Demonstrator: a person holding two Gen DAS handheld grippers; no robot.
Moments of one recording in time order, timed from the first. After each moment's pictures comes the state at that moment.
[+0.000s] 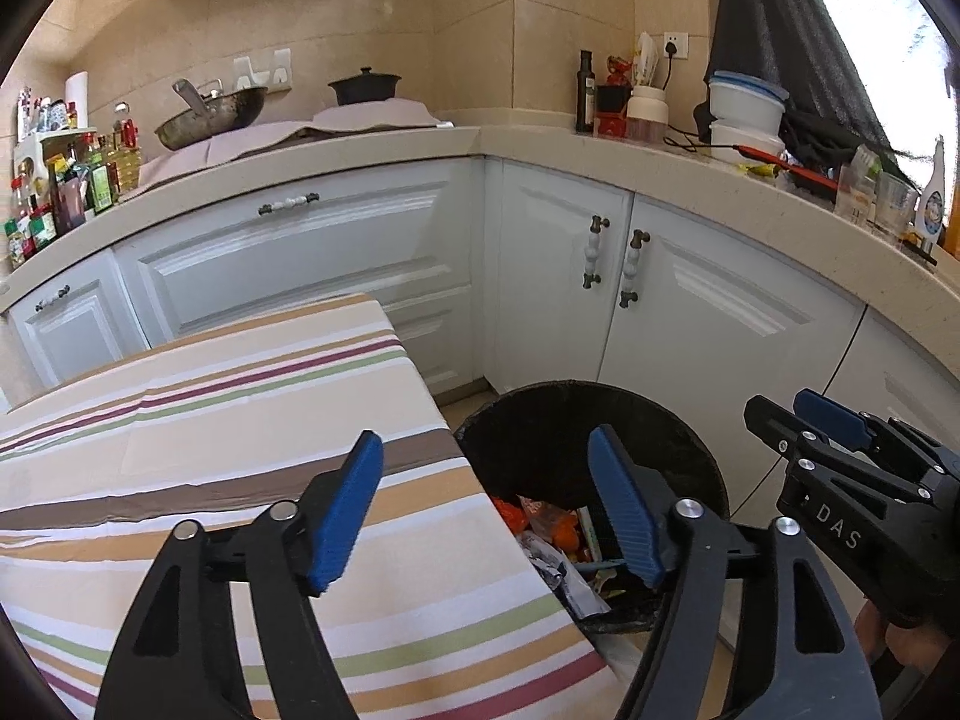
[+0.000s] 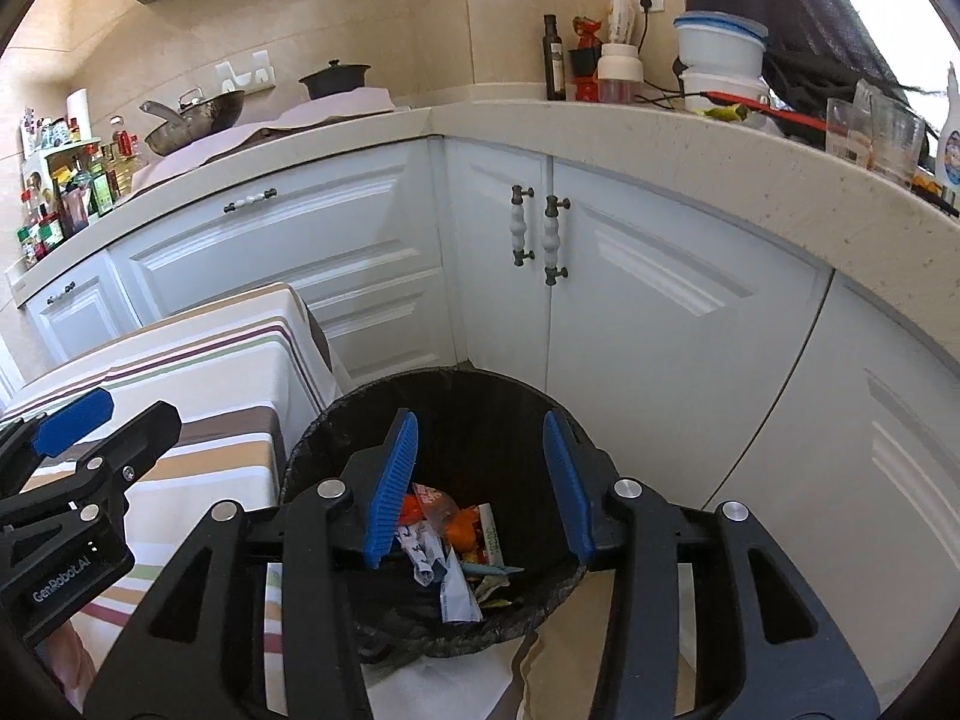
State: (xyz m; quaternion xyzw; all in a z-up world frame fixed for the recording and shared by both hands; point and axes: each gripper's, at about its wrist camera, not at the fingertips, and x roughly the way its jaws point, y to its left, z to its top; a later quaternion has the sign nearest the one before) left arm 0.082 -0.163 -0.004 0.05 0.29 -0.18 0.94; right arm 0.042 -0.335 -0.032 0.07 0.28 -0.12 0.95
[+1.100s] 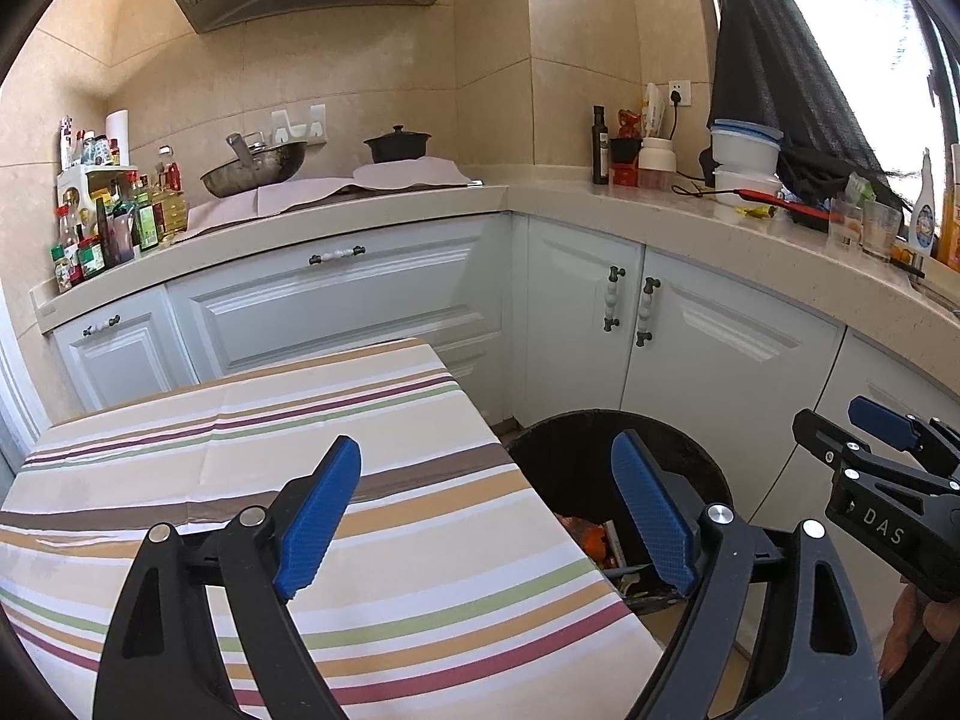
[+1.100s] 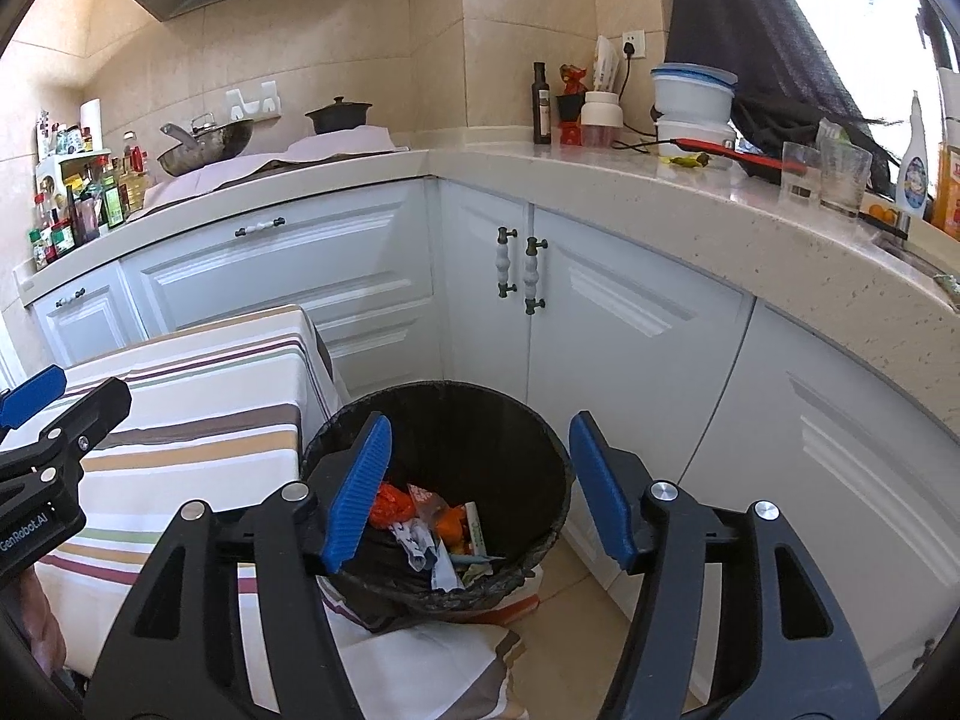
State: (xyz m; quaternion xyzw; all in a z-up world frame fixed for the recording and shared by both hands) left arm 0.033 -0.126 0.020 0.06 0.23 -0.16 0.96; right arm -0.018 -0.318 -0.007 0.05 0.25 -0.14 0.96
